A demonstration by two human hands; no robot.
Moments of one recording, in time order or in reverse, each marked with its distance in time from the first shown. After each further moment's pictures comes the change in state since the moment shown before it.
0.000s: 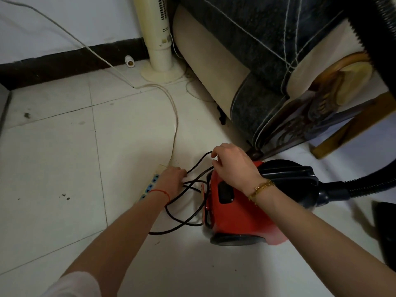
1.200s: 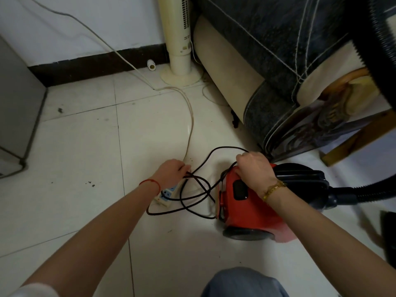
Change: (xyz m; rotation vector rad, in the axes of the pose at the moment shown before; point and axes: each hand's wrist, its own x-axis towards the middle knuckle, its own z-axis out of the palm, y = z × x) left_hand -0.066 -0.013 -0.074 -0.371 0.036 -0.157; right_hand -0.015 0.007 -0.004 -0.495 -0.140 -0.029
